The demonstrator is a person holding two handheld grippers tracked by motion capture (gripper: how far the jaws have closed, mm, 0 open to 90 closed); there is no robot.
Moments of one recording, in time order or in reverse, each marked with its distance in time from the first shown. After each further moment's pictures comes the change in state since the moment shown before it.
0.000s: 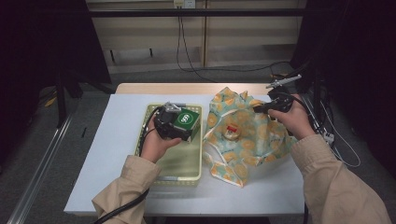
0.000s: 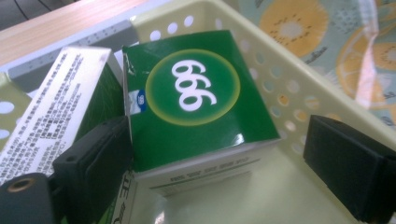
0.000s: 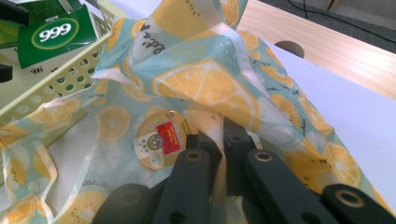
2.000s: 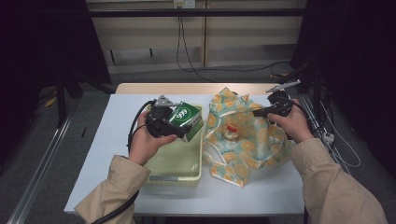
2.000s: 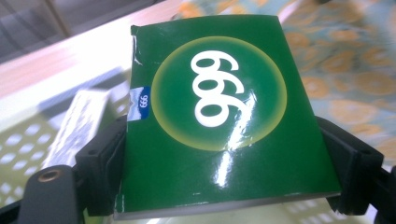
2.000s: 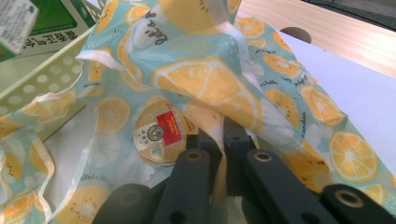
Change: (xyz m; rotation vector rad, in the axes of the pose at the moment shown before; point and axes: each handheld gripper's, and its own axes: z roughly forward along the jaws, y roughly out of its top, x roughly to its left) left arm -0.017 0.025 -0.064 -0.077 -0.095 0.014; right arm -0.002 -0.013 0.008 0.003 0.012 0.029
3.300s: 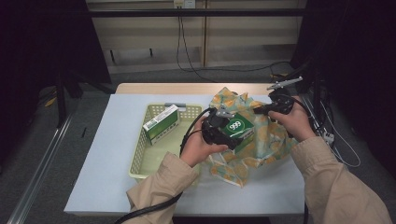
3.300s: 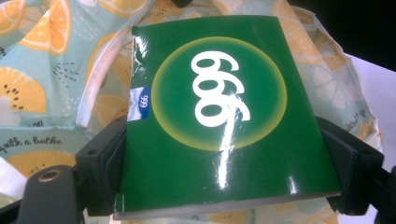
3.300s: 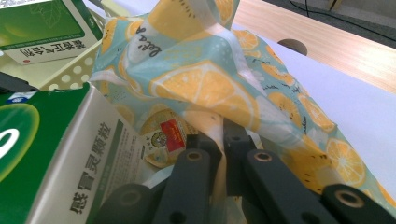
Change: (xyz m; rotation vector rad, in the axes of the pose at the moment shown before) left arm -0.096 0.034 0.099 0.024 -0.217 0.160; right arm 0.004 0.008 -0.010 -0.015 -0.001 -0.017
